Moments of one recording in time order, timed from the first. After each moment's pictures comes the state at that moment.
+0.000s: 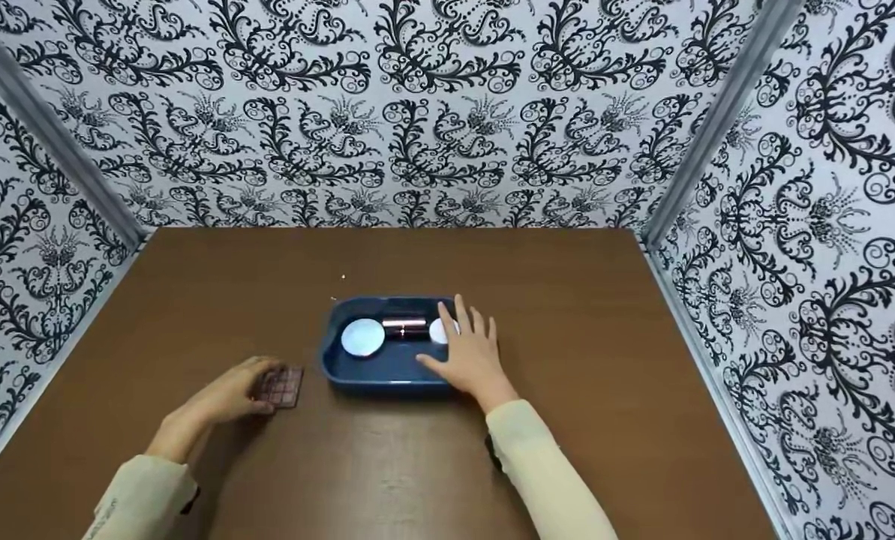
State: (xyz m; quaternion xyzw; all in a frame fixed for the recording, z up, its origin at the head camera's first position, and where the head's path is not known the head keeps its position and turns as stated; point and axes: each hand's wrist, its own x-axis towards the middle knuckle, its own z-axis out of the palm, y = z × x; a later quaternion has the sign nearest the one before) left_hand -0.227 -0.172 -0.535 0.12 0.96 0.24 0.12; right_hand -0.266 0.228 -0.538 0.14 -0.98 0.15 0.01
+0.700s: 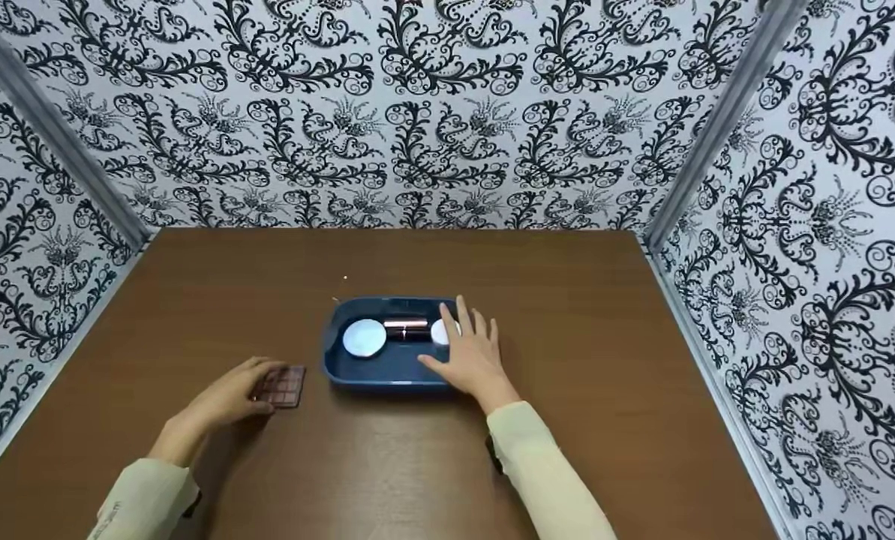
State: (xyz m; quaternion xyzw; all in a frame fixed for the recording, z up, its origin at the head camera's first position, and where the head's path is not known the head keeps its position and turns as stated) left_hand -0.224 -0.172 -0.543 0.13 0.96 0.22 0.09; right_hand -0.267 0.230 -0.542 0.14 -0.98 0.15 0.00
